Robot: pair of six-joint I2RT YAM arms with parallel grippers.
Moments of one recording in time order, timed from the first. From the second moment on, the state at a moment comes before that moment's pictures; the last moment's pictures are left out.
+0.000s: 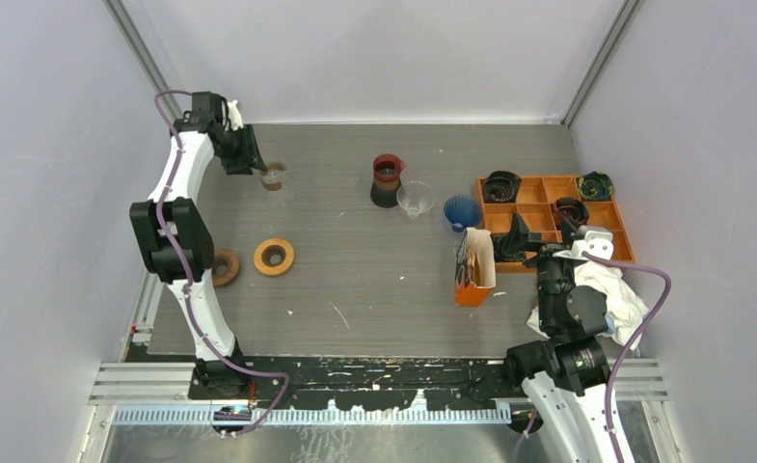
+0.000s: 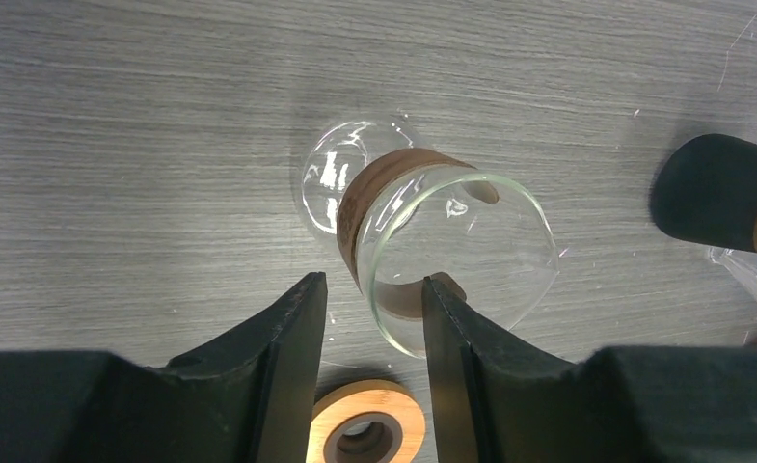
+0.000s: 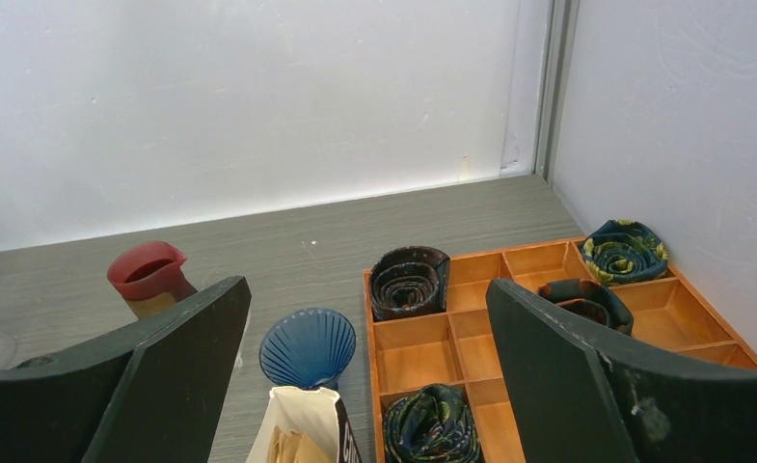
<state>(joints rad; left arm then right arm) 0.08 2.02 1.87 -0.83 0.27 -0.16 0.25 0.20 0.50 -0.08 0.35 0.08</state>
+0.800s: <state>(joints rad) 0.01 2.02 1.85 -0.90 0.22 -0.19 0.25 0.20 0.49 -0.08 0.35 0.06</state>
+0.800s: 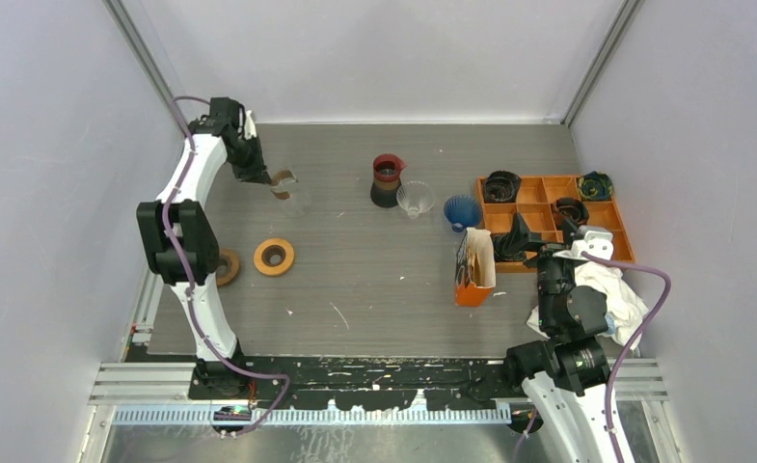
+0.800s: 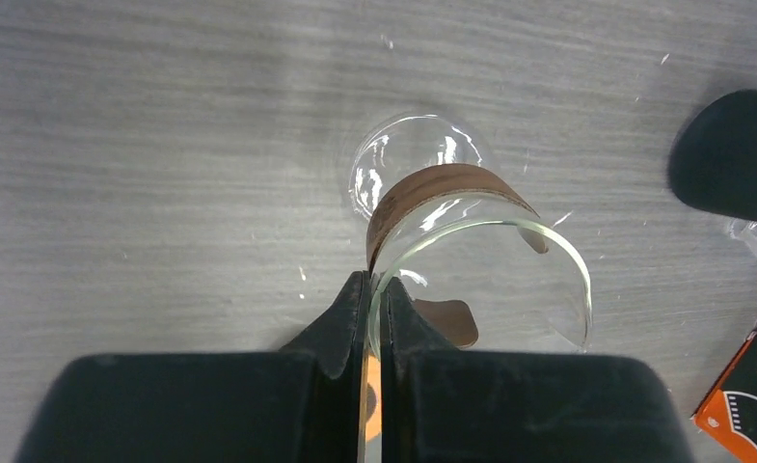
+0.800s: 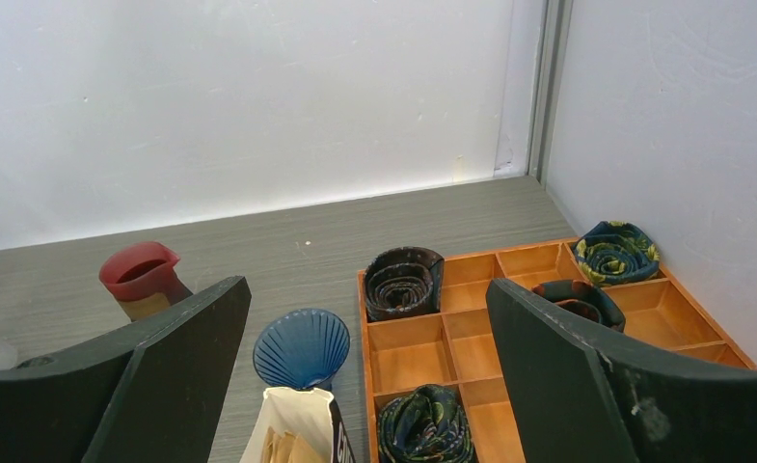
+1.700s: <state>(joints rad) -0.51 1.49 1.41 -0.97 -0.19 -0.64 0.26 0.17 0.49 -0.08 0.35 0.07</state>
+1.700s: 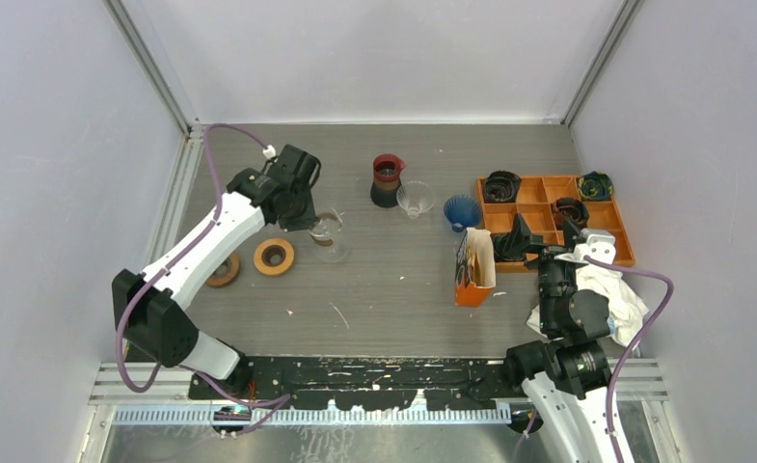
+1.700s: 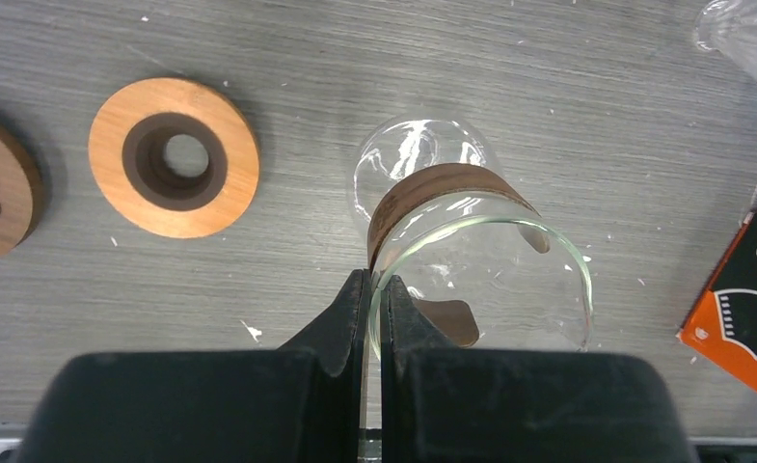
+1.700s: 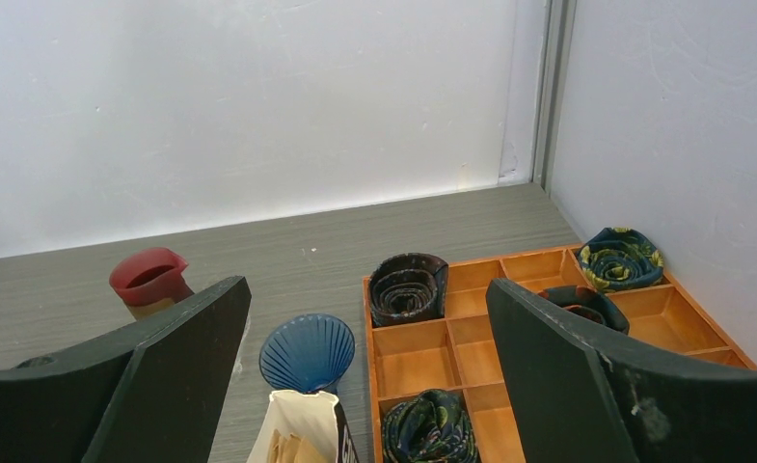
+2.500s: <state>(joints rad) -0.63 1.49 1.22 -0.88 -0.43 -1.00 0.27 0.17 0.49 -0.08 0.35 0.06</state>
